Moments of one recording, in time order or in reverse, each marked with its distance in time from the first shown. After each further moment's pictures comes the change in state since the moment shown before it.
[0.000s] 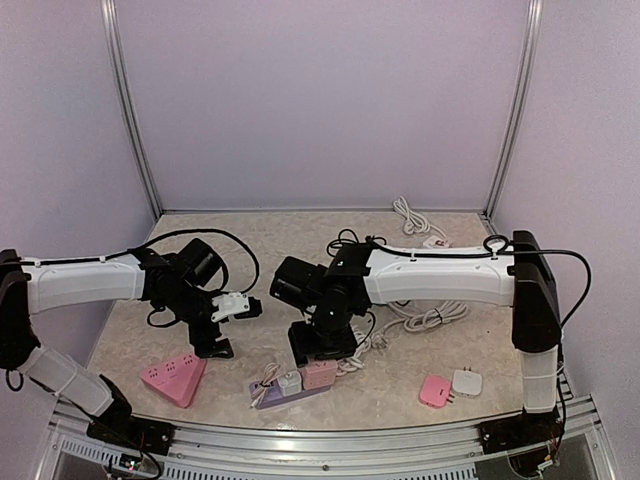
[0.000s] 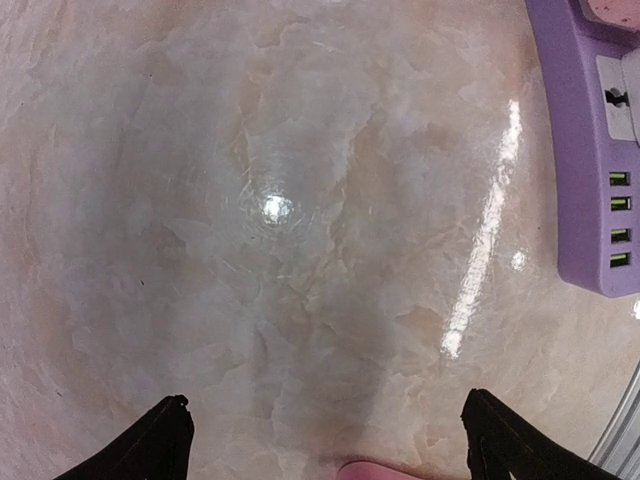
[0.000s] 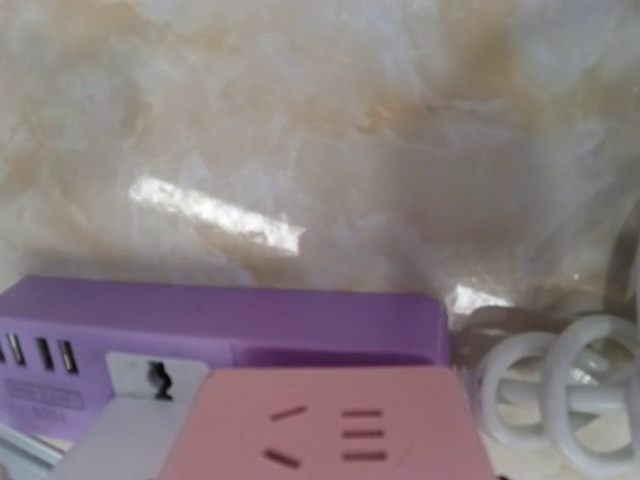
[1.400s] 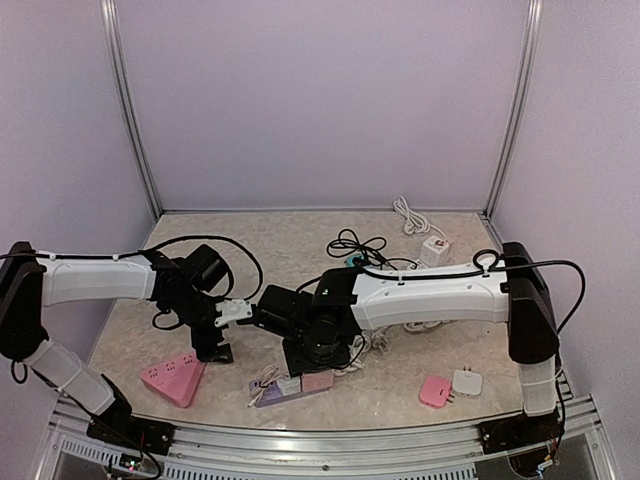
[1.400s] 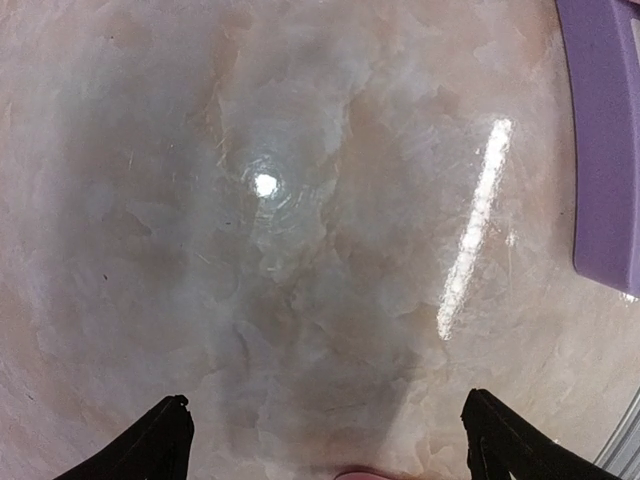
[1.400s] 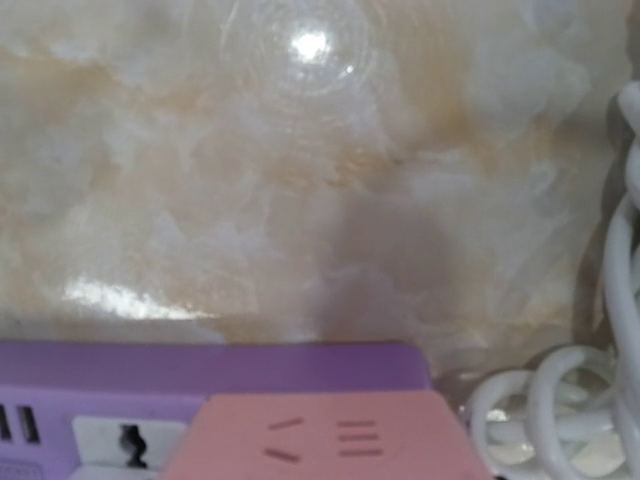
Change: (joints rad) left arm 0.000 0.071 0.000 -0.001 -0.014 0.000; right arm 0.098 0.031 -0.002 0.021 0.267 0.091
